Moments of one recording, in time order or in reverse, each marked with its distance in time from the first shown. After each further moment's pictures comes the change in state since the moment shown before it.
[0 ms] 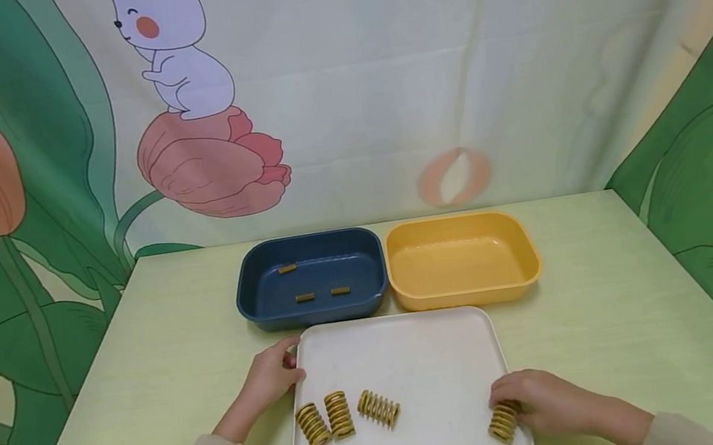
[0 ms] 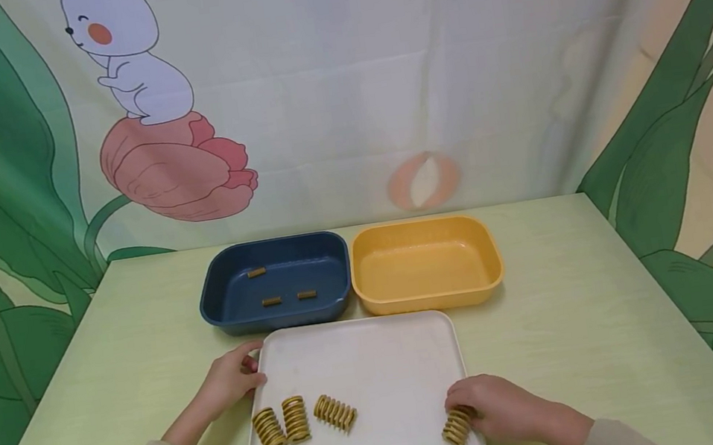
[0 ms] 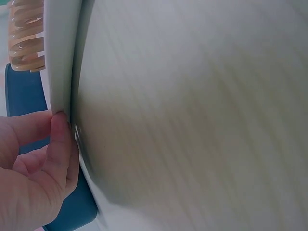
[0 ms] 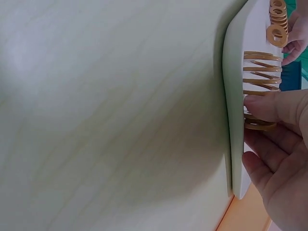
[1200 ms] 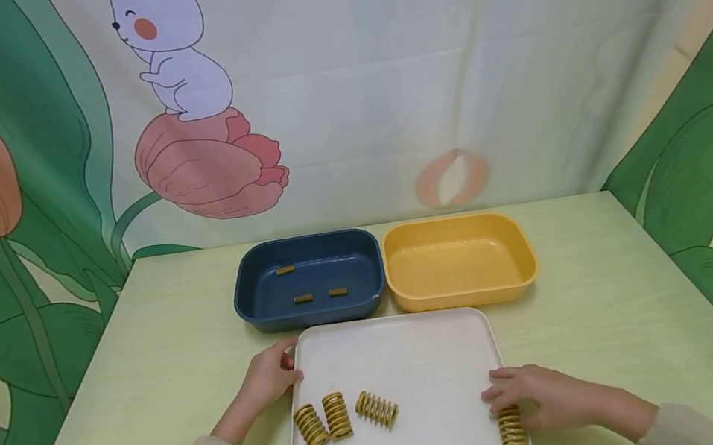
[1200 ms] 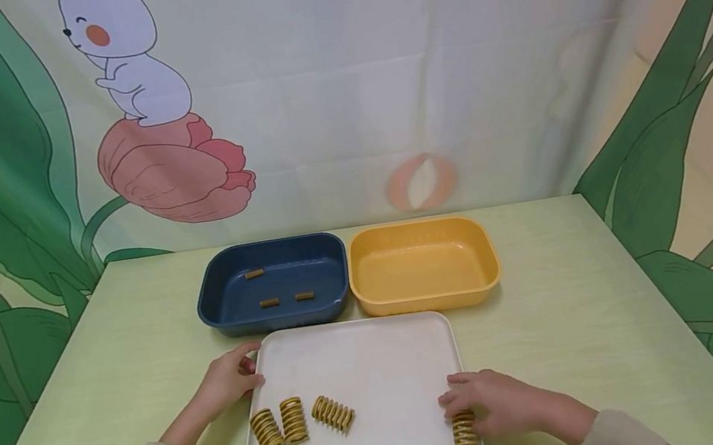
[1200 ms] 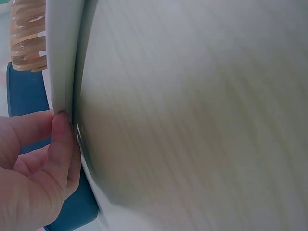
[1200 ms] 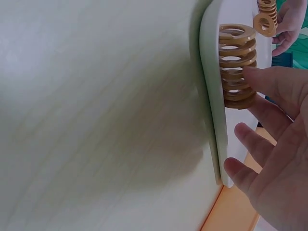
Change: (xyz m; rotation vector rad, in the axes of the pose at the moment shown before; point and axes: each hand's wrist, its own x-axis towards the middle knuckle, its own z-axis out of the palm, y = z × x) left_hand 0.003 -0.001 0.001 0.019 -0.002 -0.006; right_hand -0.002 0.000 -0.017 0.112 -0.222 0.147
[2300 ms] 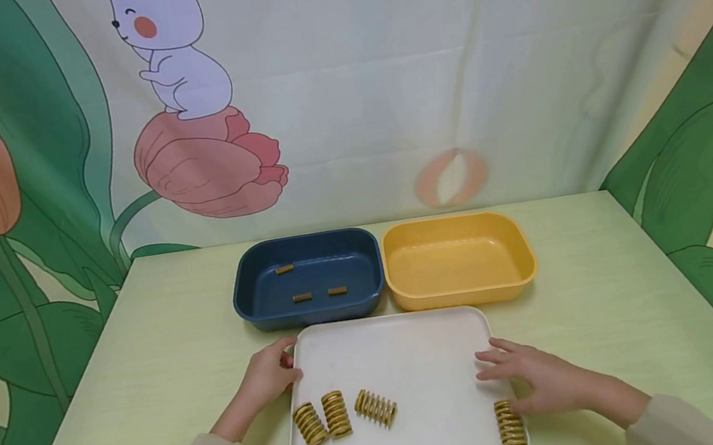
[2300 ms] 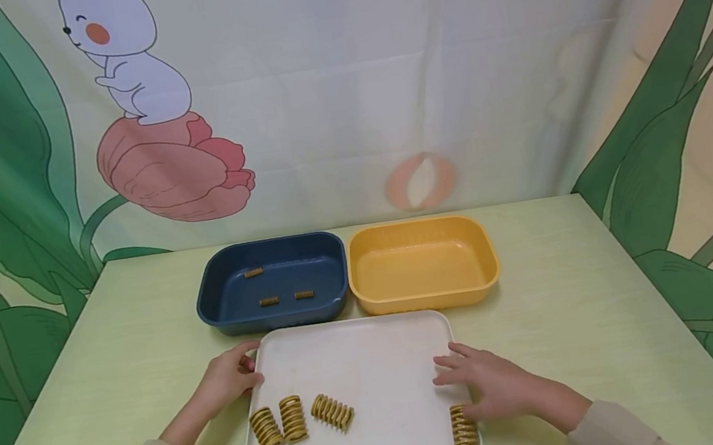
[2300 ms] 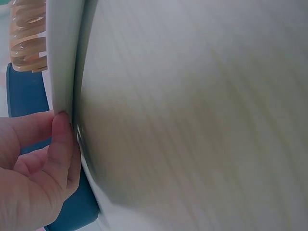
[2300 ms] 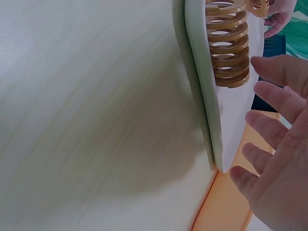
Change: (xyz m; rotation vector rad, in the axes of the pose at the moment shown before) left_hand -0.001 0.001 -0.001 0.021 0.014 0.029; right_hand 0.007 0.003 -0.007 -0.008 0.112 0.092
